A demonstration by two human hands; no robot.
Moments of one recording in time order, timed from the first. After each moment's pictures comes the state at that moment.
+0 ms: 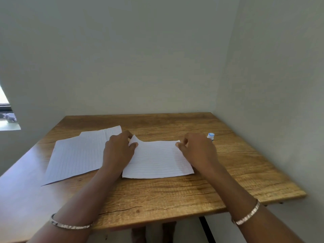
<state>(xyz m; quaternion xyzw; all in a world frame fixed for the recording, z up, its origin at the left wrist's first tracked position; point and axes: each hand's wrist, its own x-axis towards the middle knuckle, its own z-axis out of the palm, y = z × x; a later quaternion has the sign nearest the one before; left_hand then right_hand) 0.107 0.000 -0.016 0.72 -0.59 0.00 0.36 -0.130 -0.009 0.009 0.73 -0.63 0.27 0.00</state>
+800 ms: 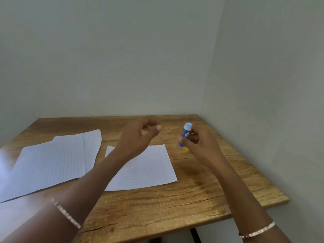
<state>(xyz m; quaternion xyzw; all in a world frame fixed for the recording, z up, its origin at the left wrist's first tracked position) 0.031 -0.020 0.035 0.50 -0.71 -0.15 0.47 -0.190 -0.031 0.020 0.66 -0.55 0.44 -0.25</state>
